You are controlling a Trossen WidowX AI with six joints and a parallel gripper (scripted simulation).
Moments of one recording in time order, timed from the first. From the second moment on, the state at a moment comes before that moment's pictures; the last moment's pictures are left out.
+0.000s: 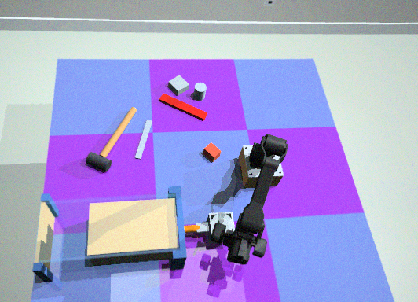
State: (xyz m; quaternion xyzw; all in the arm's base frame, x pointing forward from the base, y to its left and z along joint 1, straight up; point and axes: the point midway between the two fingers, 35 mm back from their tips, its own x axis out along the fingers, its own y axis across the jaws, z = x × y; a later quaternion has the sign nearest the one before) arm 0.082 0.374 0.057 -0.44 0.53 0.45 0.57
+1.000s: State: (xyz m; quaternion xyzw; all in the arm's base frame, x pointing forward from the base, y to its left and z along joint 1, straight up) arm 0.079 0.362 0.129 -0.44 0.53 0.45 0.56
